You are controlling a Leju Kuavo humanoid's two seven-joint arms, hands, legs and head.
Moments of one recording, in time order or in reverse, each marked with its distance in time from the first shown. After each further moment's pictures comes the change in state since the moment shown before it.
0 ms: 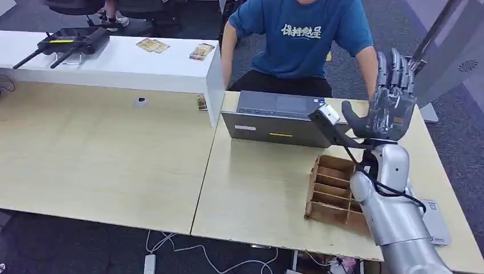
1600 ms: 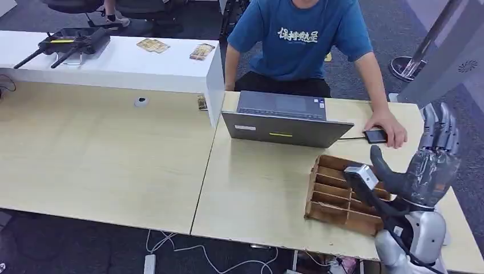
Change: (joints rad) left arm 0.006 0.003 0.000 0.000 0.061 0.003 -0.027; right arm 0.412 -0.133 -0.138 -0.440 -0.076 -0.053 -0.105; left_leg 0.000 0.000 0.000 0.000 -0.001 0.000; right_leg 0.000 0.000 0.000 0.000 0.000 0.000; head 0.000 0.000
